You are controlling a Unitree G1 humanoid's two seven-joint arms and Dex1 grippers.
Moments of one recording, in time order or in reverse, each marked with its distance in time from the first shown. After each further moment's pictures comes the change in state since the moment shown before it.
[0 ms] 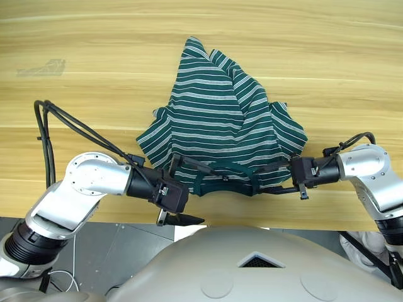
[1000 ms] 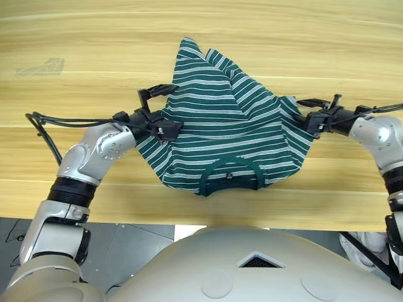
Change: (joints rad) left arm -0.206 -0.177 -0.014 0.843 0.871 -0.599 0.758; right arm -0.394 -0.005 0.007 0.872 -0.800 -0.655 -0.695
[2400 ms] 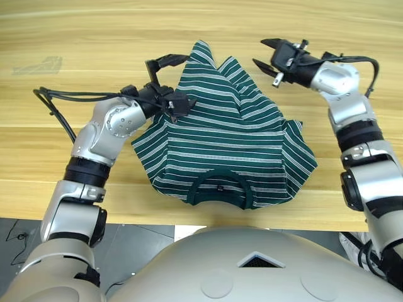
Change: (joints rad) left arm -0.249 -0.169 -0.034 0.162 0.002 0.021 -0.037; right arm -0.397 0.441 0.043 0.282 0.182 0.164 -0.013
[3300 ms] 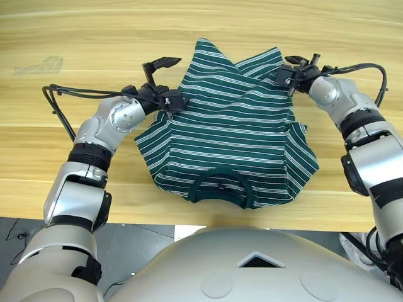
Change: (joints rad) left arm -0.109 -0.025 -0.052 0.343 0.028 -0.127 0.149; right arm -0.140 -0.047 0.158 0.440 -0.341 0.030 -0.408
